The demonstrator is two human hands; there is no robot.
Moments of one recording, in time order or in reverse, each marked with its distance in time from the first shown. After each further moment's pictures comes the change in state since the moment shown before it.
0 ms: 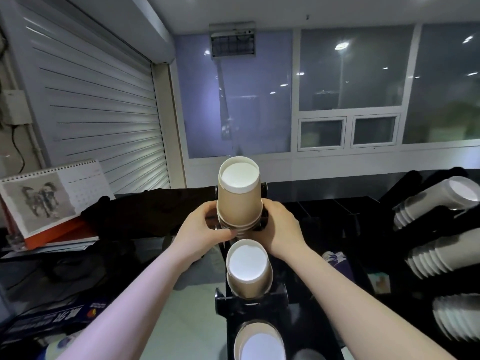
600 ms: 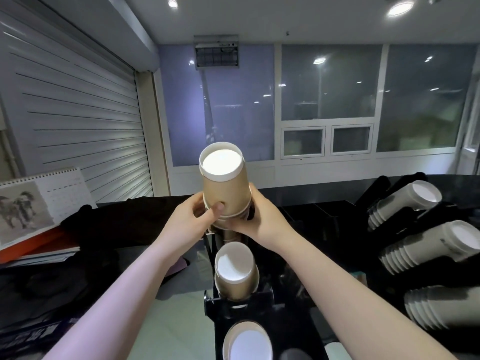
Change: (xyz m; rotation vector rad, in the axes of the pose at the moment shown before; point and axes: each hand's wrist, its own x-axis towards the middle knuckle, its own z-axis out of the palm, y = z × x) left_hand -0.006 0.042 -0.010 -0.024 -0.010 0.149; right_hand -0.004 -0.031 -0.031 0.422 -0.134 -0.040
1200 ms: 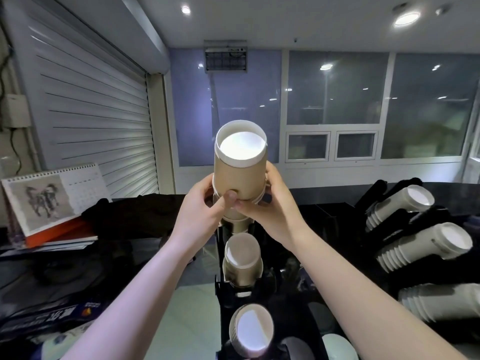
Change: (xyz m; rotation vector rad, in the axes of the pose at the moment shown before) left_hand -0.036 0.053 -0.002 -0.131 0.138 0.221; right_hand -0.030 -0.051 -0.003 0.286 0.141 -0.157
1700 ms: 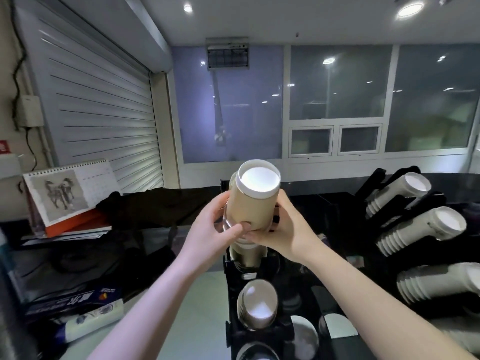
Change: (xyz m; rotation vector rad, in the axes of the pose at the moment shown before) left_hand -0.056 -0.014 0.000 -0.008 -0.137 -0.075; right_hand -0.057 0.009 -0.008 -0.182 -0.094 0.122
